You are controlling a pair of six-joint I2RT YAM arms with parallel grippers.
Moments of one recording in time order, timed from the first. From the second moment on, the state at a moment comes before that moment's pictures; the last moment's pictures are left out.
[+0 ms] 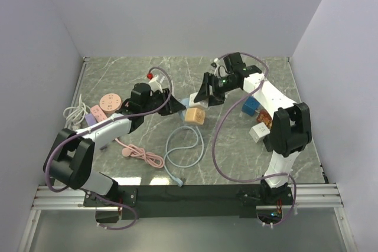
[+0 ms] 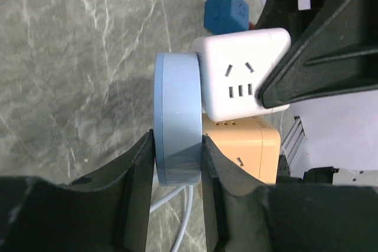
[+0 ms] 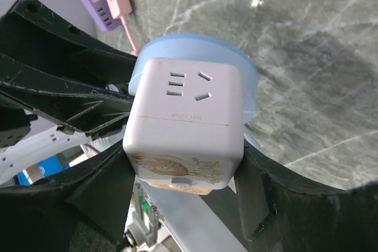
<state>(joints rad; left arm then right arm) -0.45 1.45 0.81 0.27 0.45 -0.69 0.33 1.83 1.58 -0.80 -0.77 0.43</state>
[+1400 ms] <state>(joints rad) -0.42 1.58 0.84 0.06 0.39 -0.69 0.26 1.59 1.38 -0.64 -0.51 0.65</state>
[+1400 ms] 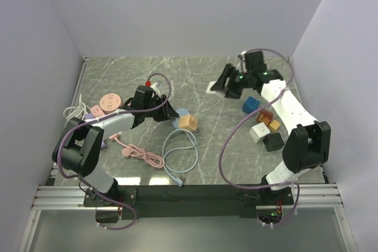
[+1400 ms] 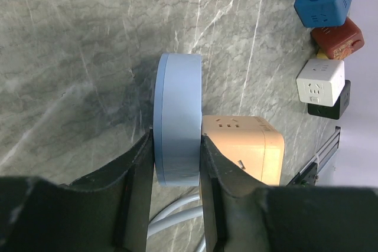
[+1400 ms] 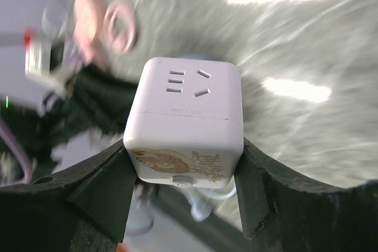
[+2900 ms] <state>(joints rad) -0.42 1.49 0.92 -0.08 0.37 -0.69 -0.18 1.82 1.47 -0.77 0.12 0.62</state>
